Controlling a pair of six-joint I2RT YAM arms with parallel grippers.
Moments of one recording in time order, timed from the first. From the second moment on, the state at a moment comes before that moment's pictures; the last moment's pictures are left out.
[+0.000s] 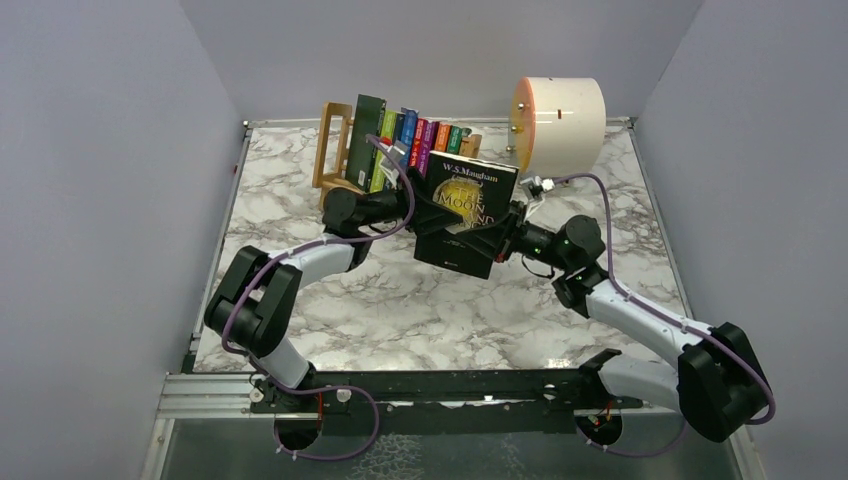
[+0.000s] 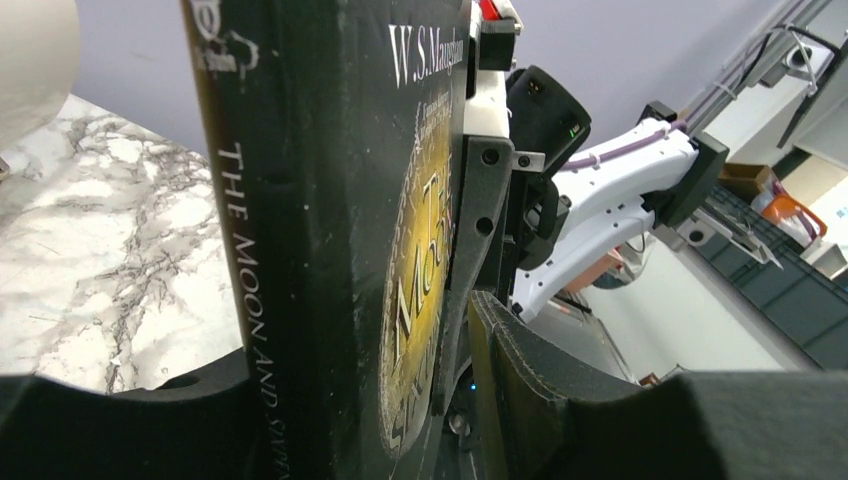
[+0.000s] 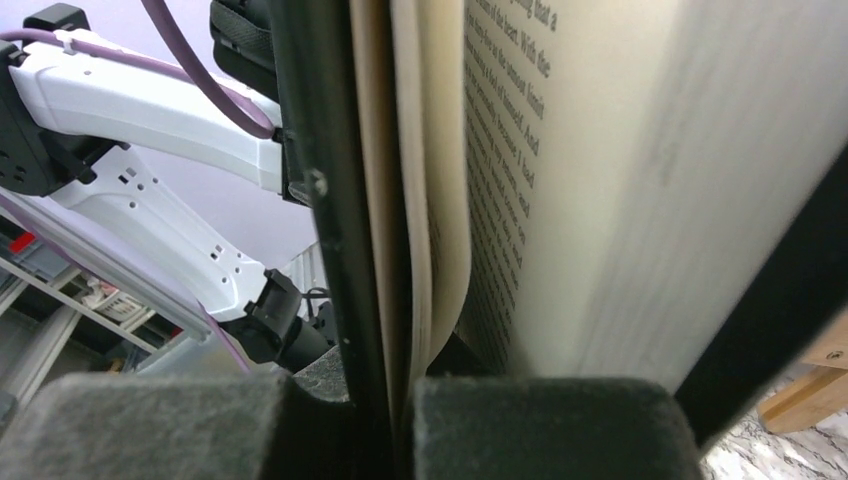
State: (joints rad) left arm -0.50 1.61 0.83 1.31 0.96 -1.06; right arm 0.52 1.14 0.53 0.81 -0.65 0.66
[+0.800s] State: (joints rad) left arm -0.43 1.76 0.84 1.51 1.18 -1.34; right arm 0.46 1.13 0.56 0.68 -0.75 0.64
